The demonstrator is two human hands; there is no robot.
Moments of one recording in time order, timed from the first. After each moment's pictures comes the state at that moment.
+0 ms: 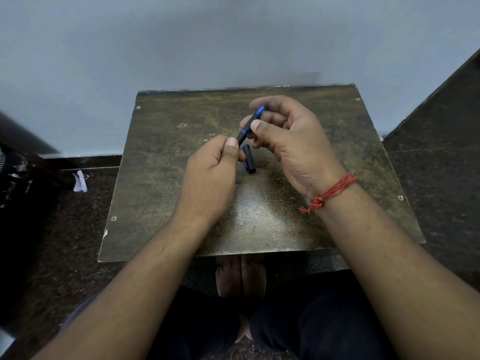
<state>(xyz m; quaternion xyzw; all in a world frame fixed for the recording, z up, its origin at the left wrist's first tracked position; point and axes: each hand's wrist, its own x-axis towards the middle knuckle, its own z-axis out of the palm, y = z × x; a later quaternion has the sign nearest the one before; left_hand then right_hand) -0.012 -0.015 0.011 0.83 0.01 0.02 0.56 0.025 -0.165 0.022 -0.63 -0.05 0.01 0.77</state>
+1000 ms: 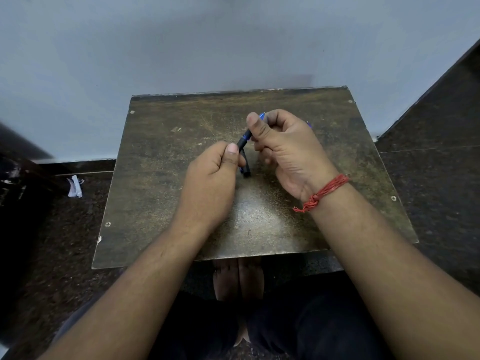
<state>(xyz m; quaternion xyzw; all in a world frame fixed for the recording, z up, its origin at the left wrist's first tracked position) -0.015 -0.020 0.012 0.83 0.00 0.01 0.55 0.029 -0.165 0.016 -0.61 0.07 0.04 0.79</state>
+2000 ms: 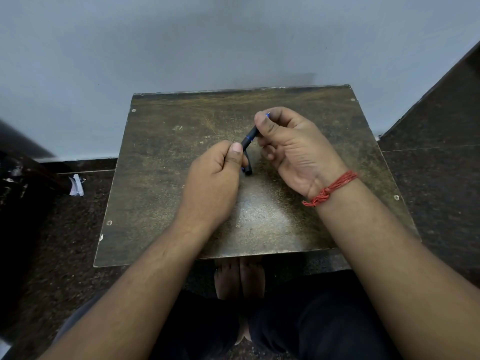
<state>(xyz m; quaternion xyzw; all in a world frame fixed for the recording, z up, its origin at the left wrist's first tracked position) -0.016 -0.021 0.013 0.84 -0.01 0.02 0.54 0.032 -0.172 0.017 -0.55 0.06 0.08 0.83</state>
